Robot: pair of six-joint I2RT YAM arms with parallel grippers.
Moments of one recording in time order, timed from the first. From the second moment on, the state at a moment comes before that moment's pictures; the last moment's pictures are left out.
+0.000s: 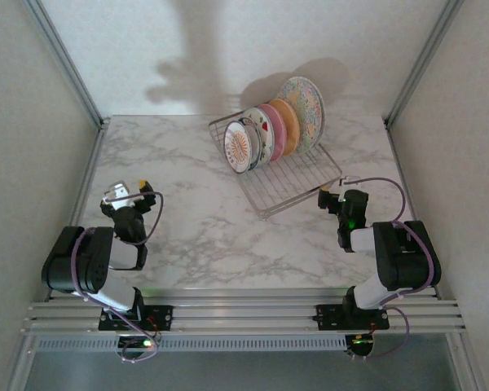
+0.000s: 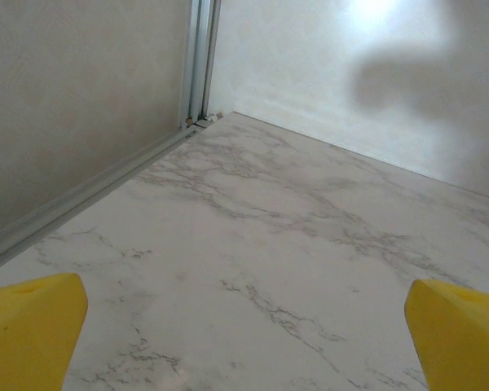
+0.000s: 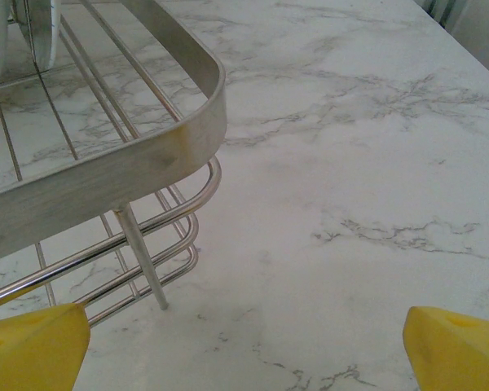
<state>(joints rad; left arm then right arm) 0.02 1.54 0.18 1.28 -0.37 -0.21 0.08 1.55 0.37 0.76 0.13 0.04</state>
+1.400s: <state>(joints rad) -0.24 1.24 1.02 -0.03 -0.29 -0.87 0.02 1.38 1.23 -0.22 -0.10 0.31</state>
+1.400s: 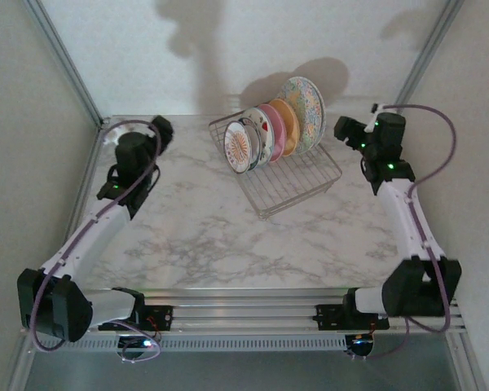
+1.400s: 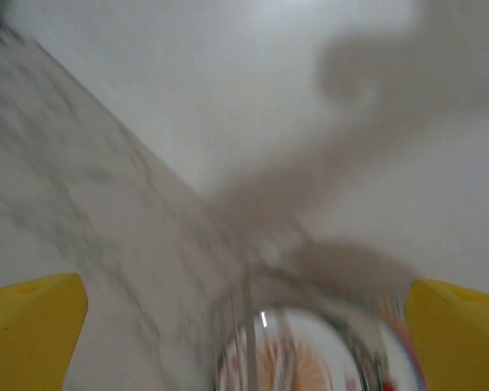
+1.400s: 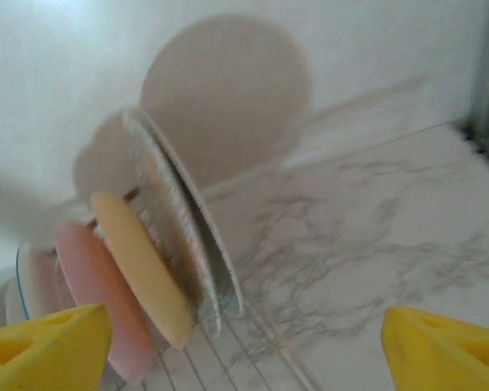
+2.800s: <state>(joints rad) -0.39 1.06 0.98 -0.12 0.07 -0.71 -0.08 1.92 1.38 0.01 -0.68 0.06</state>
